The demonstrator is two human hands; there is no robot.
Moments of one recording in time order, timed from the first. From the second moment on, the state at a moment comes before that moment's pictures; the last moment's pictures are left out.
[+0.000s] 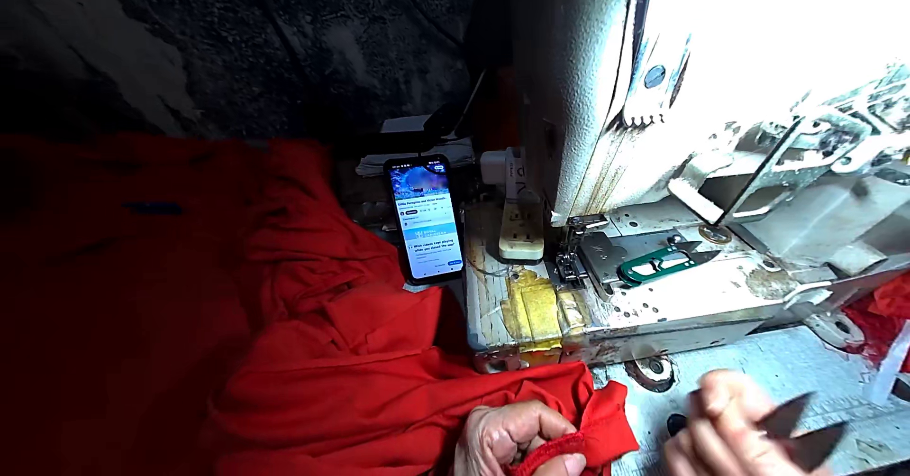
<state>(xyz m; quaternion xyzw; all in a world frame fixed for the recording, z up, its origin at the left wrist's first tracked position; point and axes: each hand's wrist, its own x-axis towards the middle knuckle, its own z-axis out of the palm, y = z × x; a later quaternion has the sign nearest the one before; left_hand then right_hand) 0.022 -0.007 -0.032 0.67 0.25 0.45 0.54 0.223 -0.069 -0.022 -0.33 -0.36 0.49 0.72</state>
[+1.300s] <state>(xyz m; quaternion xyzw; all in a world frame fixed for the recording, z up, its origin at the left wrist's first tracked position) 0.039 -0.015 -0.027 0.56 0.38 0.51 0.54 0.223 -0.047 -0.019 -0.46 -0.45 0.54 0.54</state>
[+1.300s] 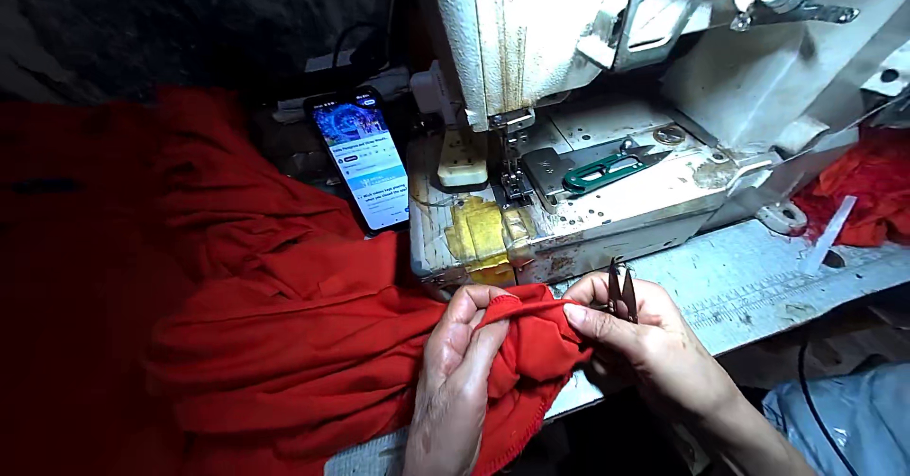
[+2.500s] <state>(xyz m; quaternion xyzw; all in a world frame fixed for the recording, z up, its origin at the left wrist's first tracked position) 0.030 -0.018 -0.040 0.62 0.32 0.46 0.55 0.219 -0.039 -0.035 -0.48 -0.71 0.01 0.52</state>
